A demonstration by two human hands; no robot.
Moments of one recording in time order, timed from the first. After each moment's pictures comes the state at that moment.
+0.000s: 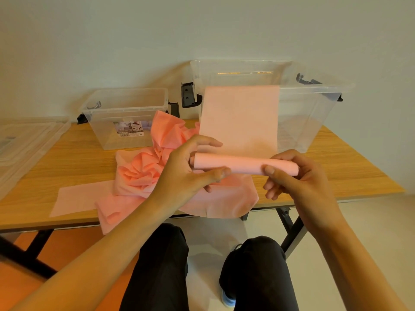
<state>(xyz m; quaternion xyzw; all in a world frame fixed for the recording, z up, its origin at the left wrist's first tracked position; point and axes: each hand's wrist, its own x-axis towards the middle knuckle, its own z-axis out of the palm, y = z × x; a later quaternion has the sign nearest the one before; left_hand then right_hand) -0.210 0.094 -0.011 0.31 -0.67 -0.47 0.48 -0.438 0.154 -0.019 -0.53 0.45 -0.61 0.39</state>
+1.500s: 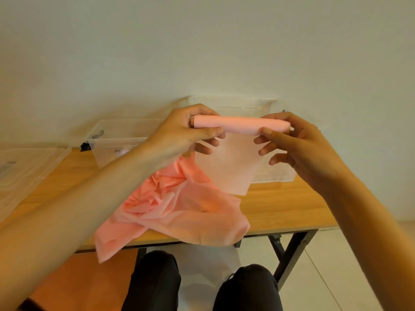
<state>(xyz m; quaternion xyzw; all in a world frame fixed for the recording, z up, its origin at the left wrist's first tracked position) -0.214 0.039 0.101 0.29 -0.70 -0.49 0.44 -0.456 0.111 0.096 -0.59 0.46 -0.56 0.36</state>
